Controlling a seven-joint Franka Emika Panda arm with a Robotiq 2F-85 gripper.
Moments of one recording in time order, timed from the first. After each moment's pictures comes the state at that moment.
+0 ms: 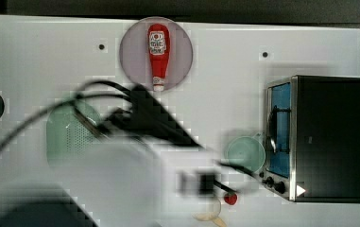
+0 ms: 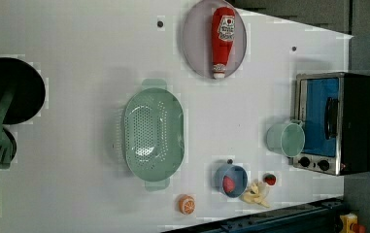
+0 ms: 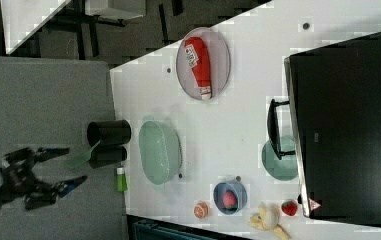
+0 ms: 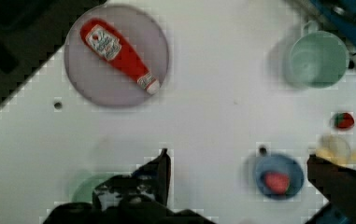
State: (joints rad) arm 0.00 -0.32 0.16 -1.87 -0.01 0.06 0.16
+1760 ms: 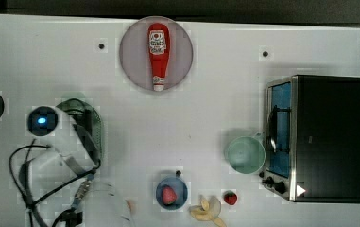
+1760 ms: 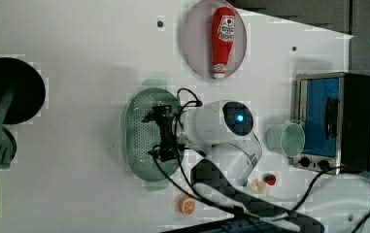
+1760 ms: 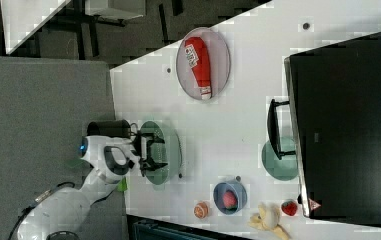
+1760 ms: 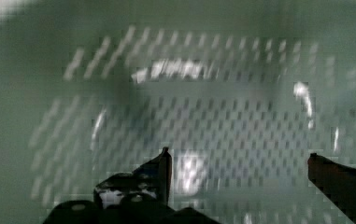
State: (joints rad) arm 0.14 0.61 0.45 -2.10 -0.14 0.97 1.37
